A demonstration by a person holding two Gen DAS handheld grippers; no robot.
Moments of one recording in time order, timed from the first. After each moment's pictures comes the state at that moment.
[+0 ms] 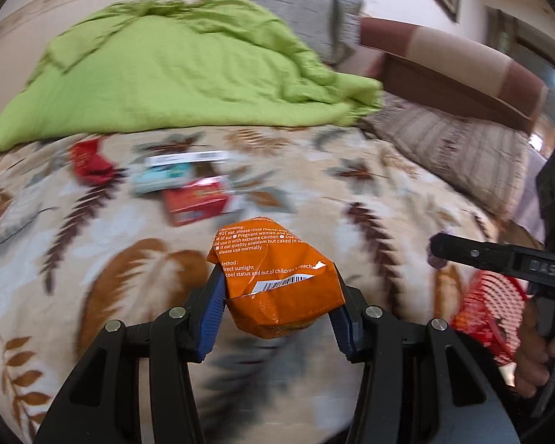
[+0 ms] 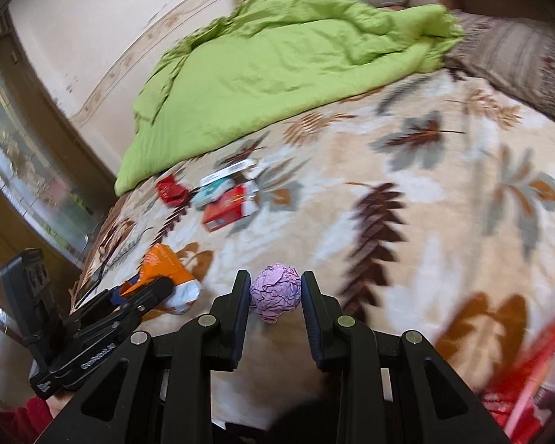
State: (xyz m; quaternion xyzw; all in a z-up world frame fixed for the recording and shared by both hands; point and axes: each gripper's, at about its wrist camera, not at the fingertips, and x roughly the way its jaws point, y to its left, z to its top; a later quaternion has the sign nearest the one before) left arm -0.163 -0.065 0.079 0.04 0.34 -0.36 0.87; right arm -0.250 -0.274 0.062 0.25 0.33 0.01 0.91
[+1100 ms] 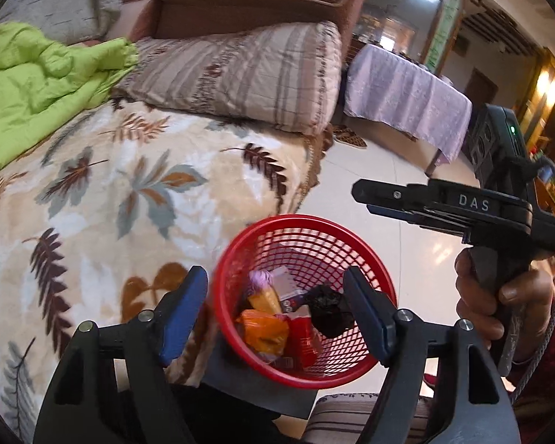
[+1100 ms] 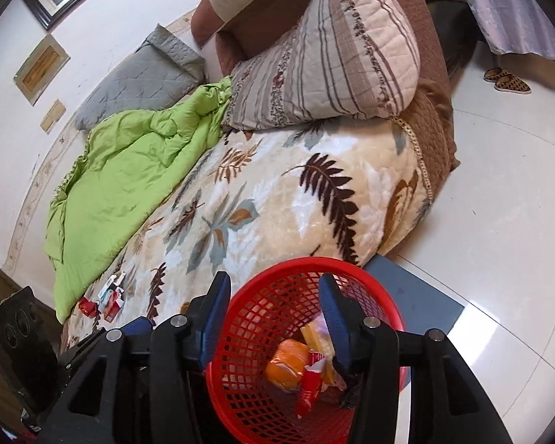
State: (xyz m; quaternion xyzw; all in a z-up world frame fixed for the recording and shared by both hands) left arm -0.313 -0.285 0.103 0.15 0.37 -0.61 0.69; right arm -0.488 -0.463 0.077 0.39 0.25 -0.23 0.86
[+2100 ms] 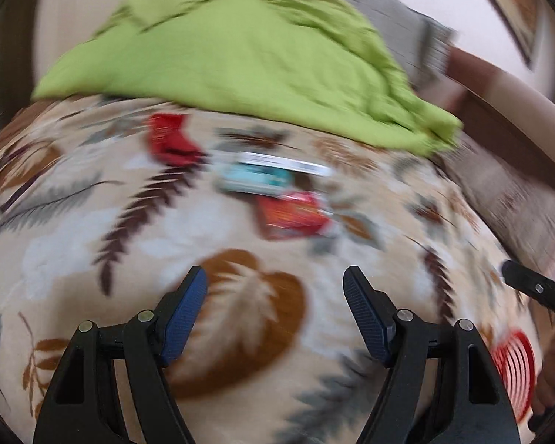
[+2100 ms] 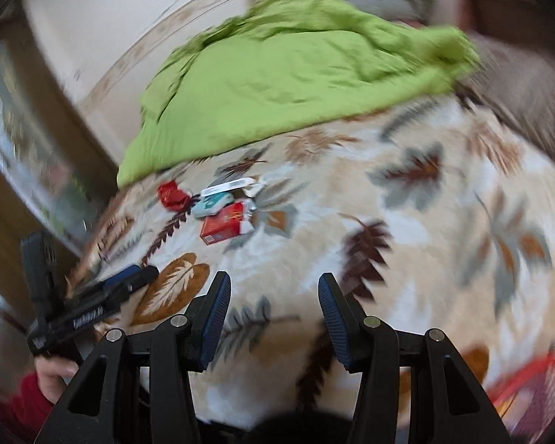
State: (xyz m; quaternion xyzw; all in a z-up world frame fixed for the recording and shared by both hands) left arm -0.084 0.000 0.069 -0.05 0.39 -0.21 0.90; right arm -0.215 -0.282 0.098 0.18 0.35 0.03 0.92
